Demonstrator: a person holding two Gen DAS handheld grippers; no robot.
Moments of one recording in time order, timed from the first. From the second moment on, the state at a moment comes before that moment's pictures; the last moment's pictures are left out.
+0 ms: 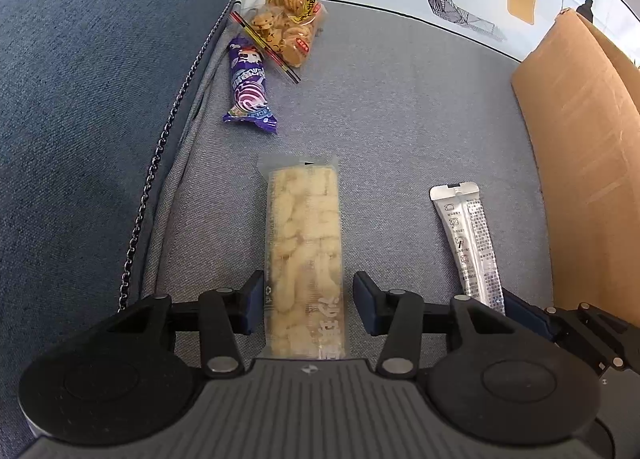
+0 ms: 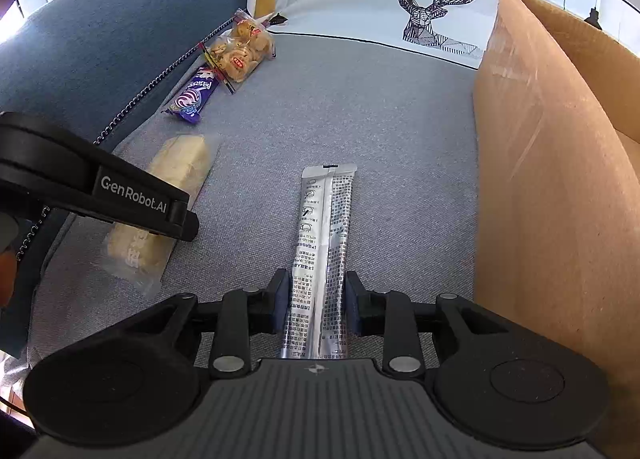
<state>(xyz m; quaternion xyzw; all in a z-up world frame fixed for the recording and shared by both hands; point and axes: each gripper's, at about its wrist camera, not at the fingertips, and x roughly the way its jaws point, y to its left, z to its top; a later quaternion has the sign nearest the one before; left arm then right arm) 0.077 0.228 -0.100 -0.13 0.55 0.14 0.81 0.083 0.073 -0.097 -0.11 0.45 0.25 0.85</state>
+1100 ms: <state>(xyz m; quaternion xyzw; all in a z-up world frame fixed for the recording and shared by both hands) 0.066 0.222 -0.064 -0.17 0.47 0.12 0.86 0.067 0.062 -0.060 -0.13 0.37 0.25 0.89</state>
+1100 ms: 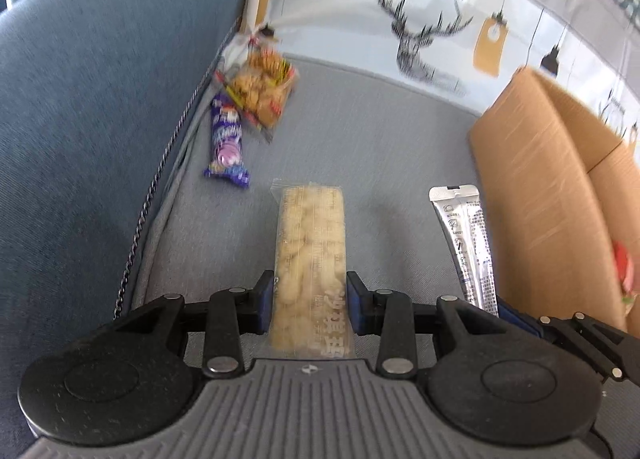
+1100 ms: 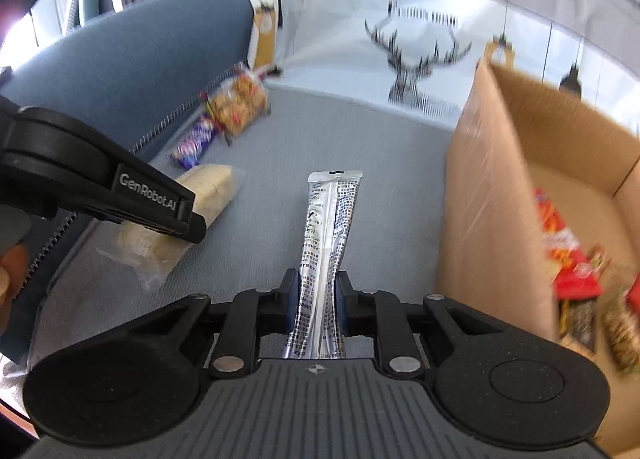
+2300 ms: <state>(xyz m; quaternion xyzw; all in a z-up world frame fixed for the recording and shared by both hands) 0.111 0.073 0.030 -0.17 0.28 -0.02 0.95 0.117 -0.176 0.045 -0.06 0.21 0.14 0.97</state>
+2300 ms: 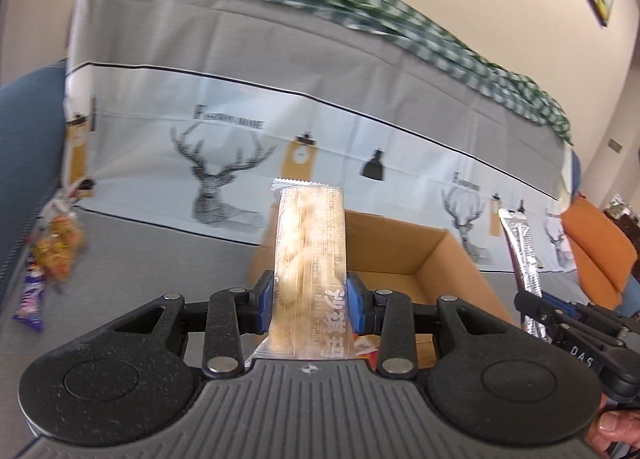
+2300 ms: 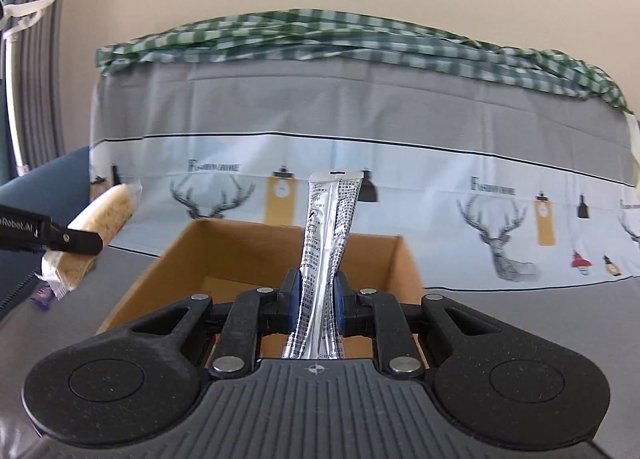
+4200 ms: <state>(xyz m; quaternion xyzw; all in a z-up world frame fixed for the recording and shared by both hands) 0.107 0.019 0.034 -0.12 0.24 -0.13 0.96 0.102 -0.191 0.047 -0.10 0.16 0.14 0.97</state>
